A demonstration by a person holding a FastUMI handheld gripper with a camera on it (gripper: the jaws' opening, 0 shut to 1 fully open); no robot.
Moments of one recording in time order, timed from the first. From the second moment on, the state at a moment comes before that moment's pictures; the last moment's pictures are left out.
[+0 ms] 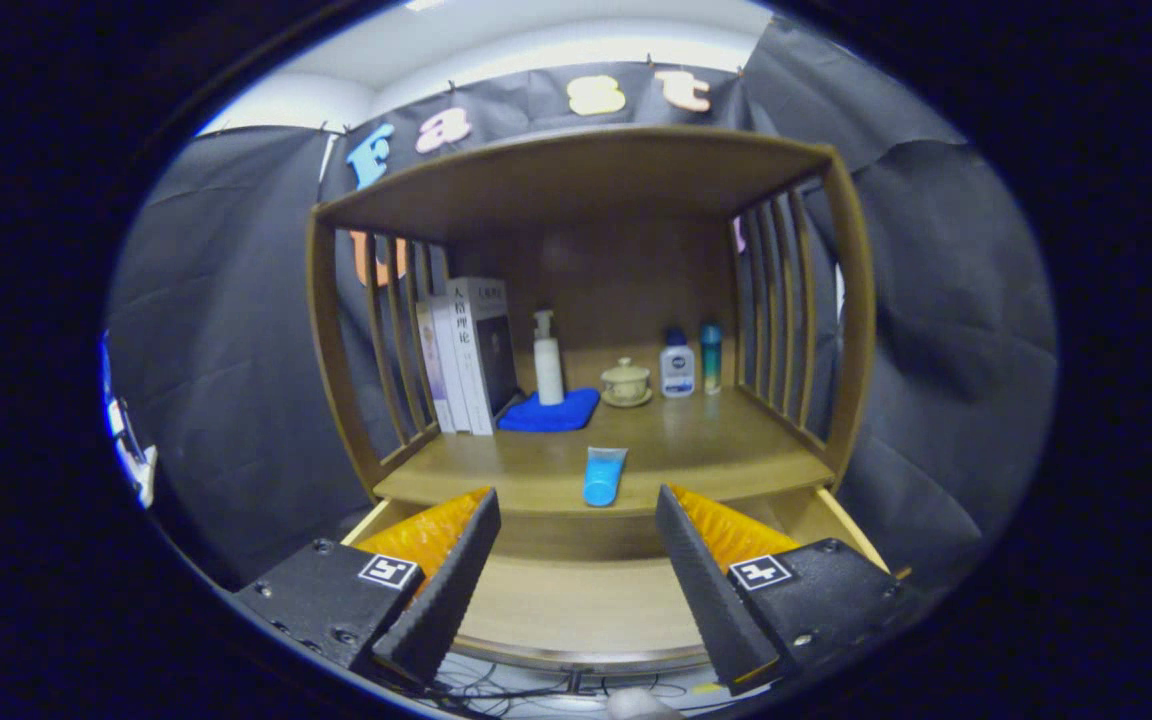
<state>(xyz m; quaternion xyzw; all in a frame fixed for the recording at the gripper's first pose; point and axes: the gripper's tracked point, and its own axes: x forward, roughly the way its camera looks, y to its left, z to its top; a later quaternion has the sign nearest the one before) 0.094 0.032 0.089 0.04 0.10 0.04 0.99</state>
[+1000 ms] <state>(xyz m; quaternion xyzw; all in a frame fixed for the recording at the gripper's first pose) 0.002 0.027 -0.083 -0.01 0.09 0.00 1.00</state>
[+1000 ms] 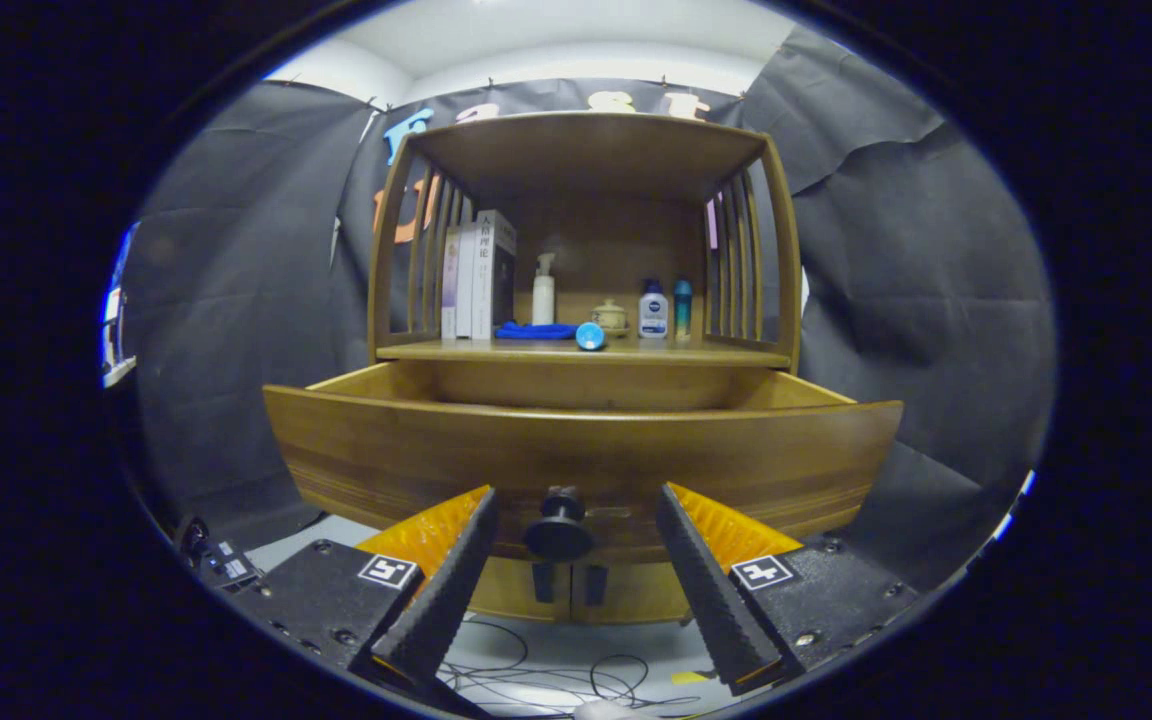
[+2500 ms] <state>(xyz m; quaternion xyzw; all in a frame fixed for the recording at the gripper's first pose) 0.061 0.025 -0.105 -0.02 0.12 -0.02 0.99</state>
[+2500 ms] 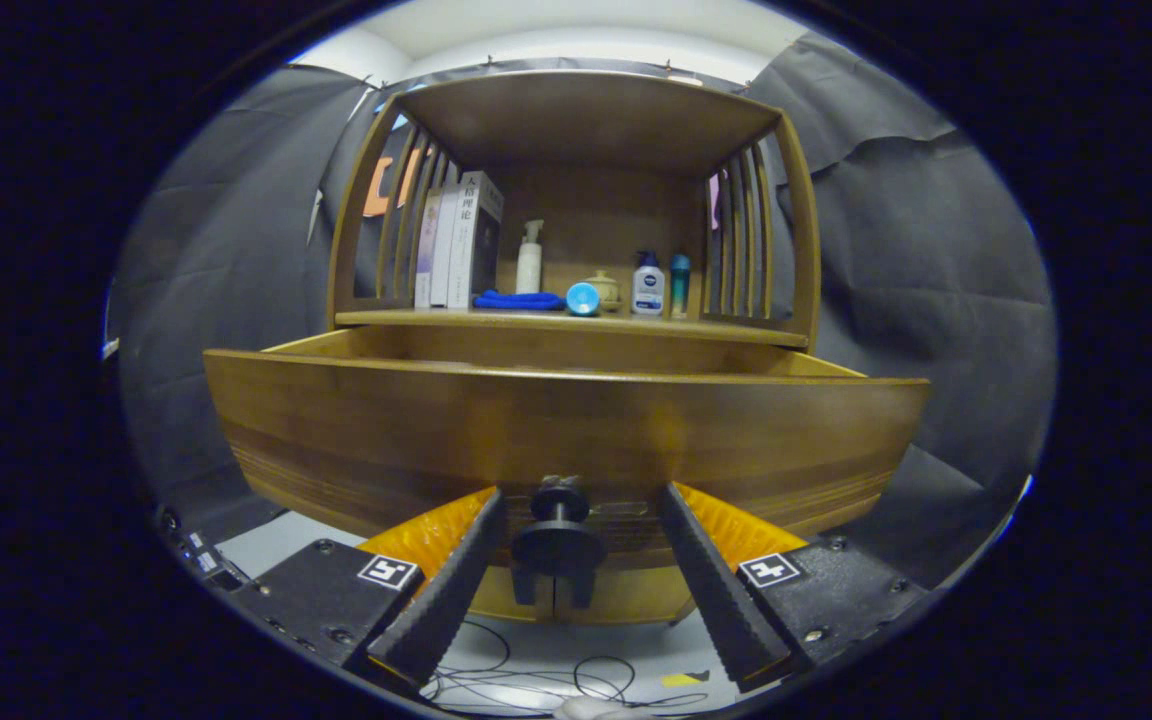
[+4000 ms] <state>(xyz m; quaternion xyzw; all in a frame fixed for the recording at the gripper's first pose) 0.205 0.029 -0.091 -0.01 0.12 -0.03 0.99</state>
